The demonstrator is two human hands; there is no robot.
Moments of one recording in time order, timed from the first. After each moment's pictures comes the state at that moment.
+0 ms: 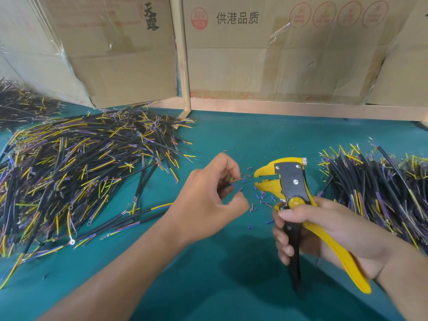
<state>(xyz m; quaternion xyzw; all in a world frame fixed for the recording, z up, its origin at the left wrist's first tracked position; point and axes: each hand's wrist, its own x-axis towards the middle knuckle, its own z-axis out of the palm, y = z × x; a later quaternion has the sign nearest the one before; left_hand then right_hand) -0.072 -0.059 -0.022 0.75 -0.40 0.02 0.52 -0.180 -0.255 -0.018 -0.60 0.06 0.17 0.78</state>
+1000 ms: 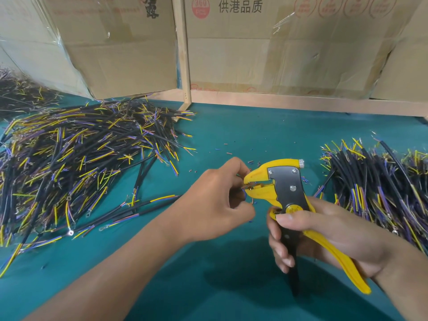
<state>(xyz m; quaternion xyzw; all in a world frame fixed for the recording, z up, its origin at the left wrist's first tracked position) -0.077 -0.060 -0.021 0.78 -0.45 -0.06 0.43 -0.185 -0.250 -0.019 -0.63 -0.02 0.22 0.75</state>
